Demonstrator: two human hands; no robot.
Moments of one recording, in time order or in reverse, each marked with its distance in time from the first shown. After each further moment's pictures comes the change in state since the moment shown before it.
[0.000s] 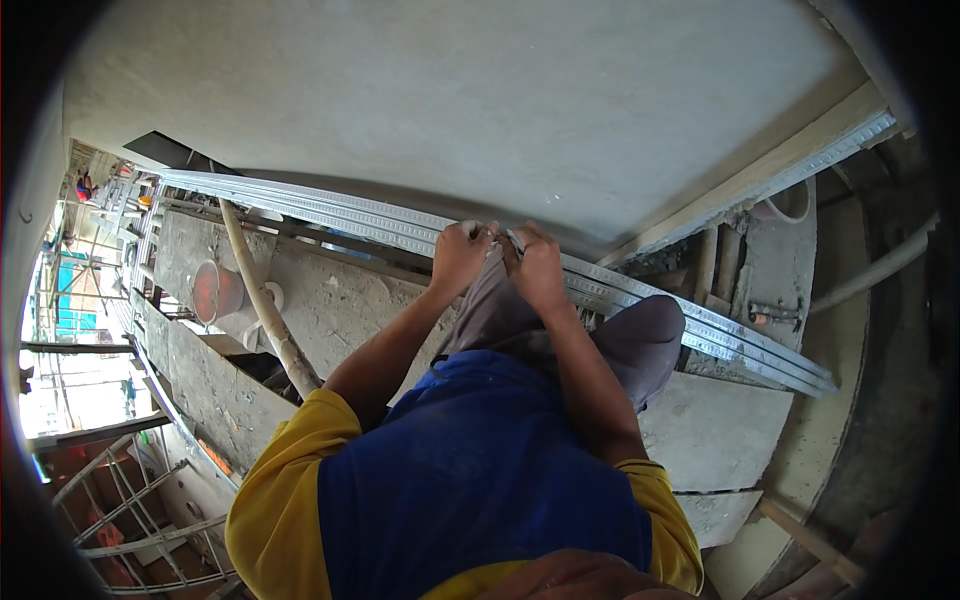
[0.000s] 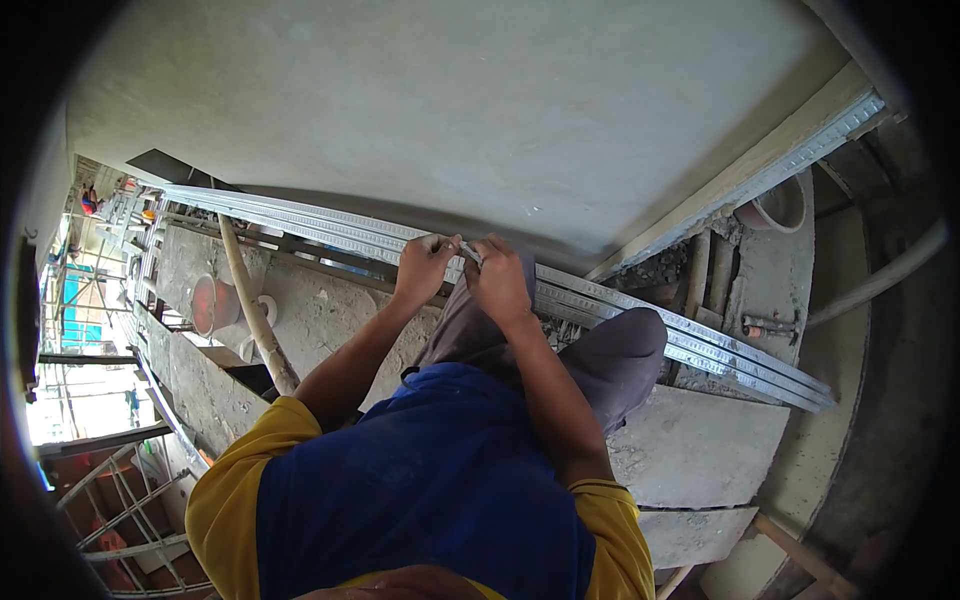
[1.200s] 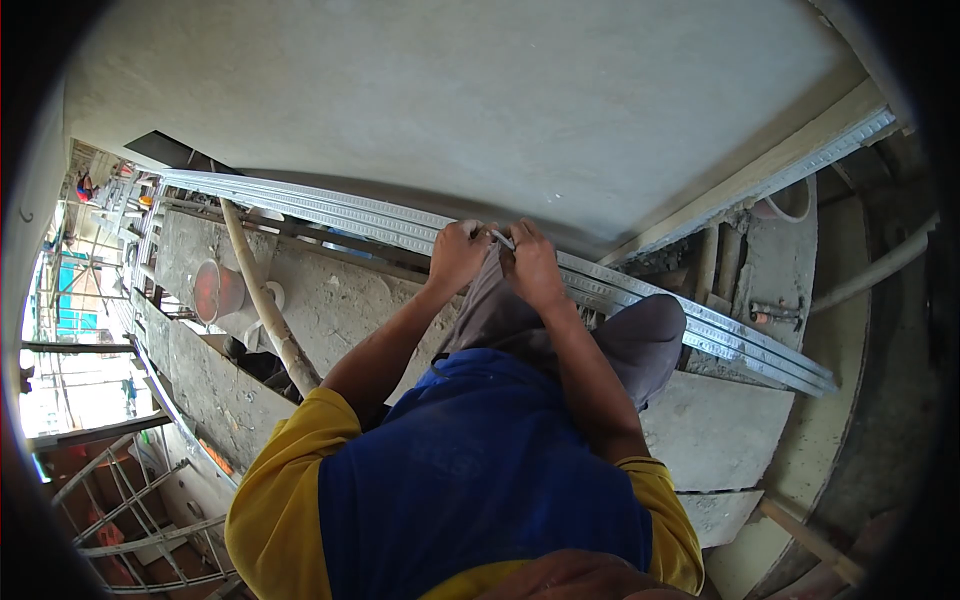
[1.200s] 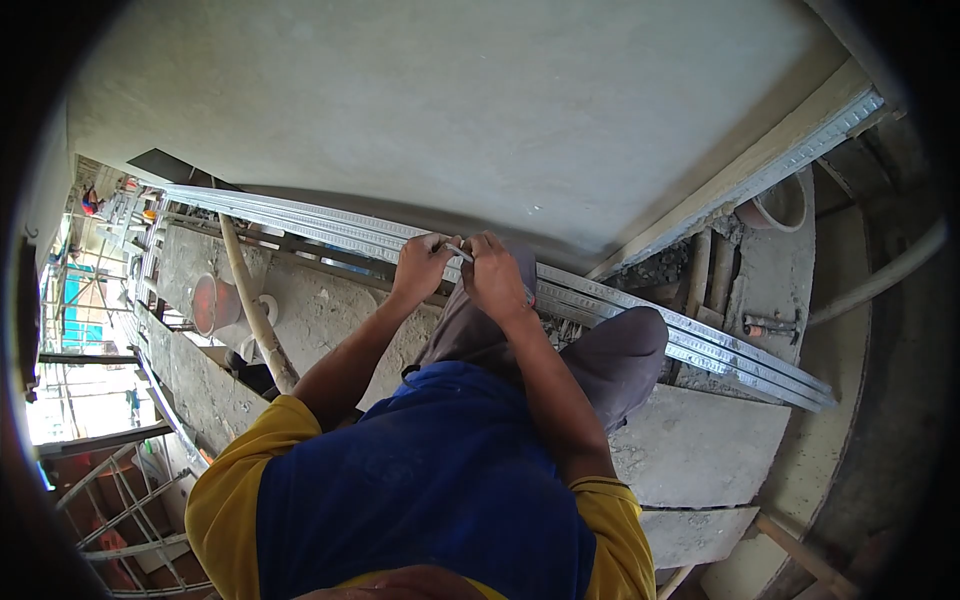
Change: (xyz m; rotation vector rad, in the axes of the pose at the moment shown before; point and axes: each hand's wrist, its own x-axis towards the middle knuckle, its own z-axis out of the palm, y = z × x) left_hand 0.003 -0.002 -0.006 0.171 -0.054 0.031; right_hand 0.001 -0.002 0.003 -0.041 -0.071 -0.050
